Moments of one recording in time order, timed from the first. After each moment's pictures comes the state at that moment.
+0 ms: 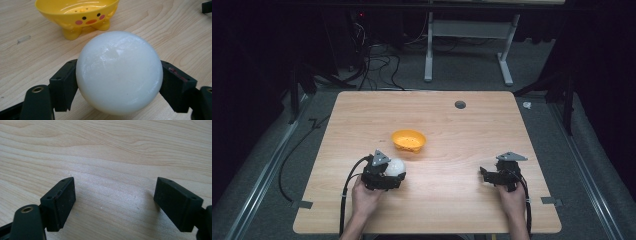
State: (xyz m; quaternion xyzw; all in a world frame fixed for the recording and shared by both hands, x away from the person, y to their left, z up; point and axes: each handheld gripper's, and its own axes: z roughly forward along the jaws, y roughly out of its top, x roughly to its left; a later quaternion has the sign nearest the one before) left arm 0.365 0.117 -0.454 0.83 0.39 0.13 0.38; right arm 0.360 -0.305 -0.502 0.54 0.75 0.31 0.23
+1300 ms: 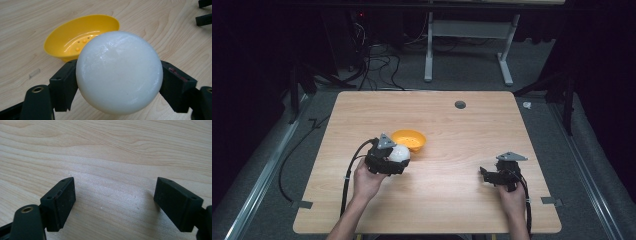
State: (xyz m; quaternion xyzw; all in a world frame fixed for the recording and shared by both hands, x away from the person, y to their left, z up) left arm 0.398 0.102 -0.417 0.84 0.35 0.14 0.38; right arm 0.360 -0.305 -0.502 0.54 0.75 0.31 0.23
